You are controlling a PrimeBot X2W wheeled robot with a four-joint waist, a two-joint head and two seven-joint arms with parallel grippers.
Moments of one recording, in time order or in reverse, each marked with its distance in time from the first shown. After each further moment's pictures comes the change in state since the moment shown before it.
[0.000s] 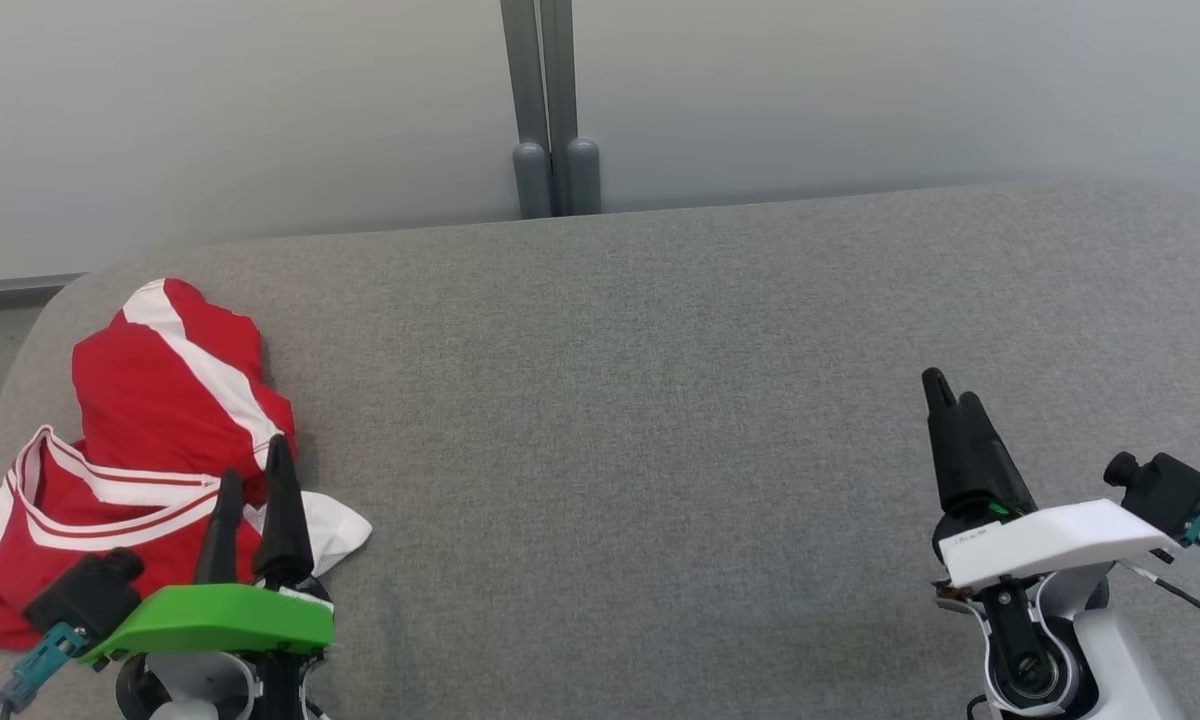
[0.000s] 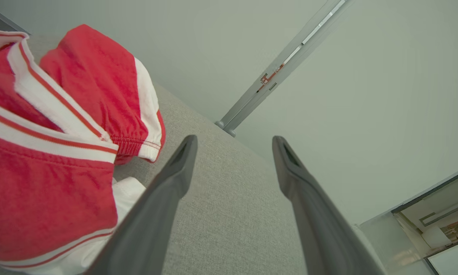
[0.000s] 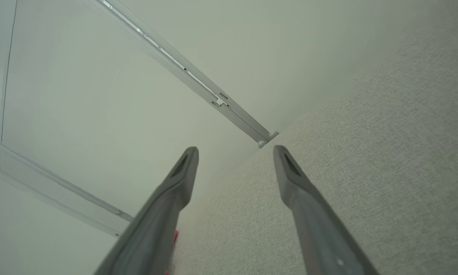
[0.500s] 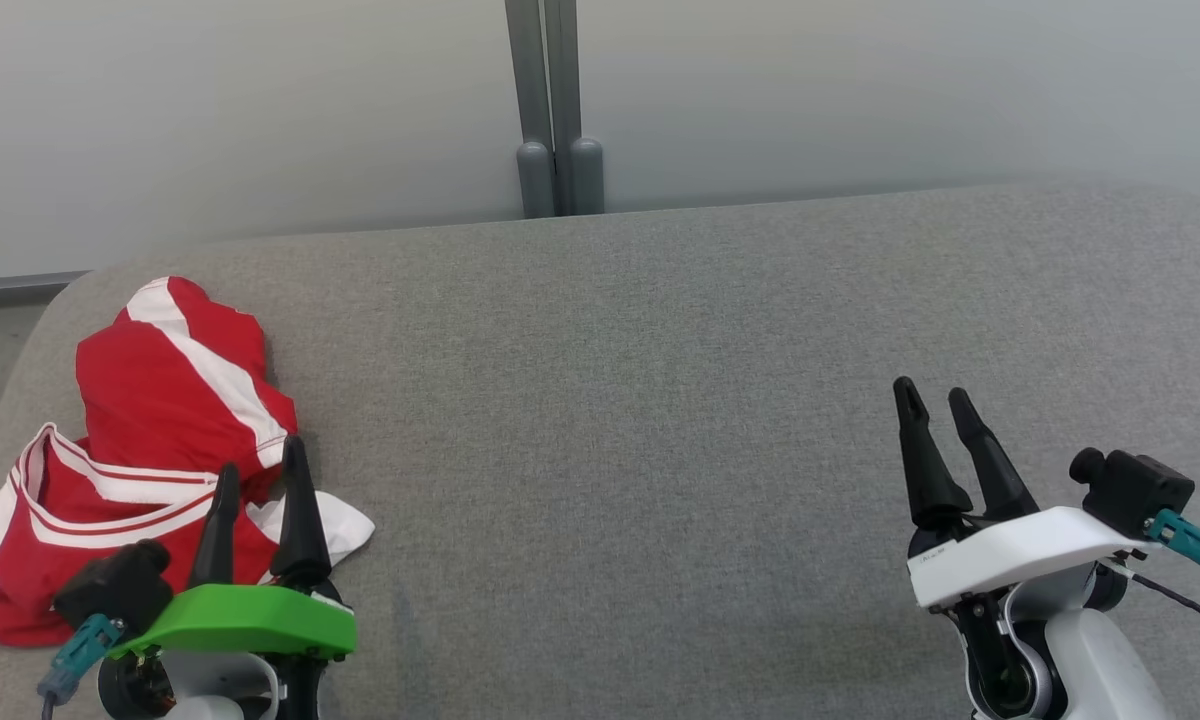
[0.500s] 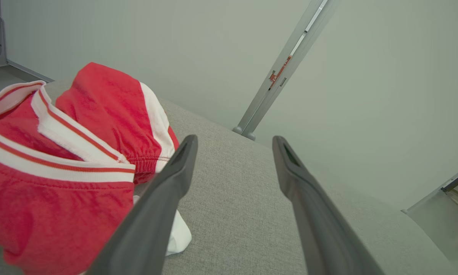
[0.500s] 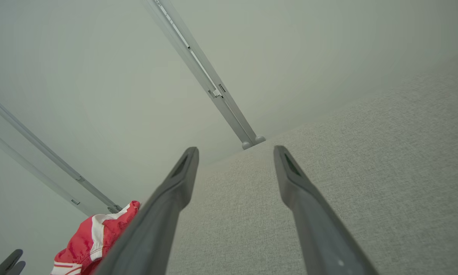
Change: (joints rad) left arm 0.000 0.002 -0.023 0.008 0.211 0.031 -0.044; right arm -0.003 -0.011 0.039 0.011 -0.260 0.000 -0.043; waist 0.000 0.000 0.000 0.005
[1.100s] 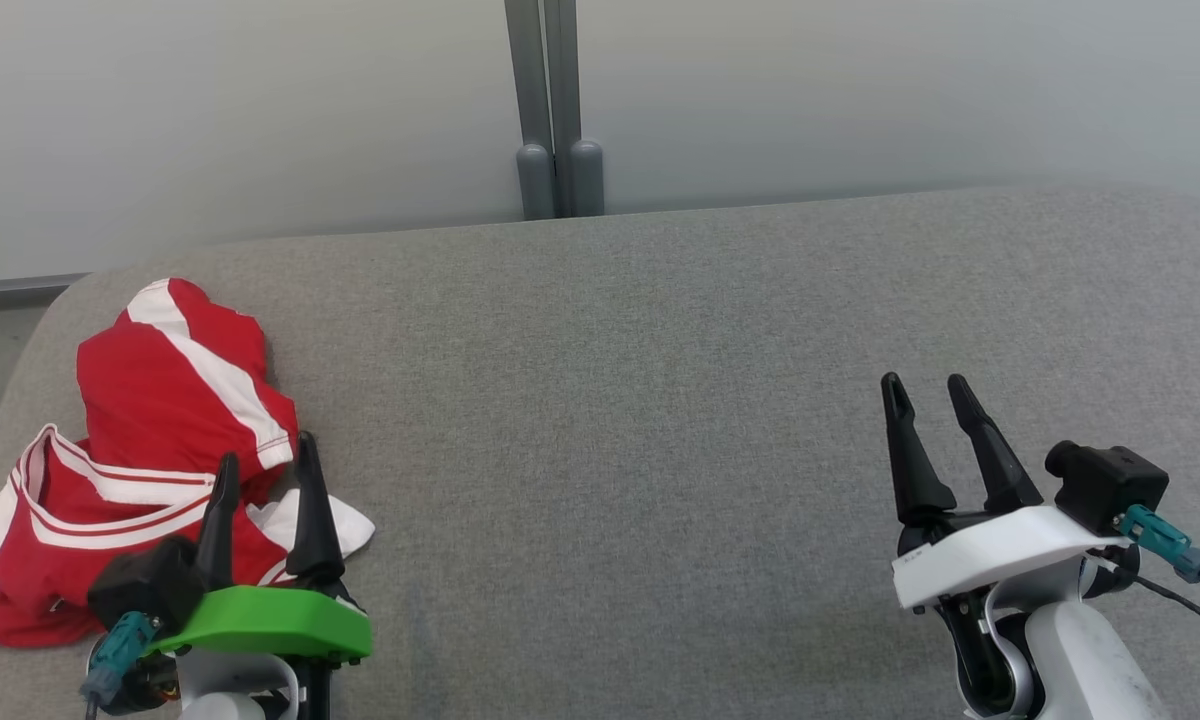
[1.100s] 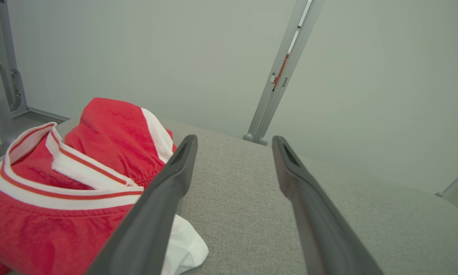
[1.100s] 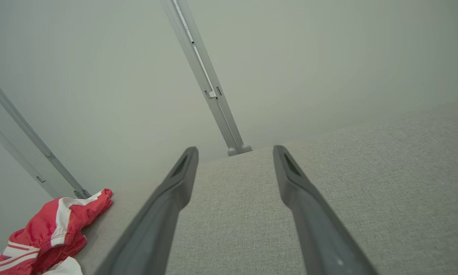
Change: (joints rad) left arm 0.000 0.001 -0.021 -0.004 0.175 0.025 -0.044; right arm -0.020 0.009 -0.001 0.029 -0.209 0.000 -0.044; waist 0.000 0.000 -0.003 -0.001
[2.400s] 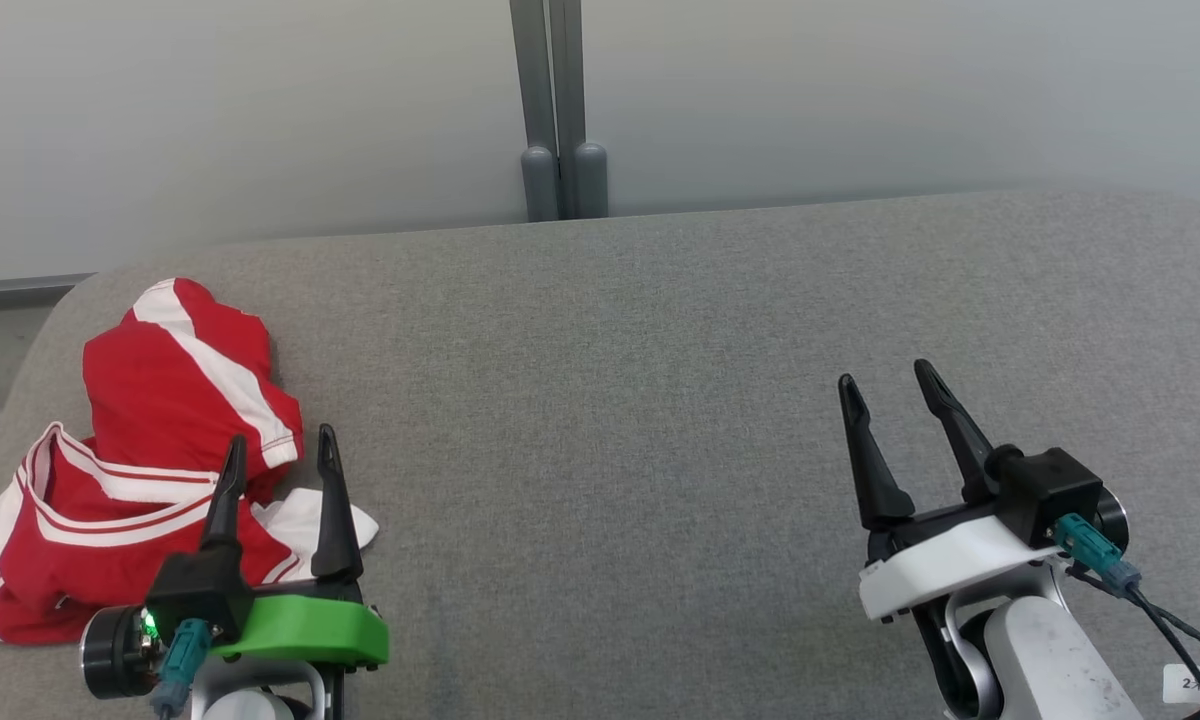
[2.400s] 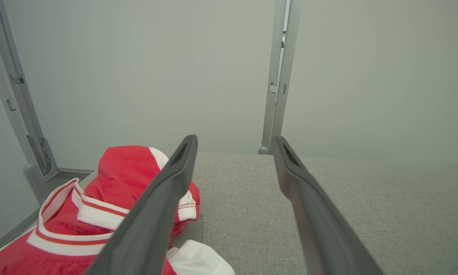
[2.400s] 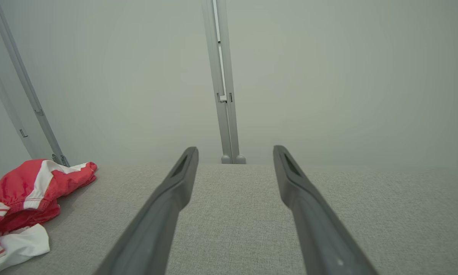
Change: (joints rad) left arm 0.001 0.003 -0.030 -0.007 0.244 0.038 -0.078; right arm -0.021 0.007 0.040 0.024 -0.269 0.000 -0.079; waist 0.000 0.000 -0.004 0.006
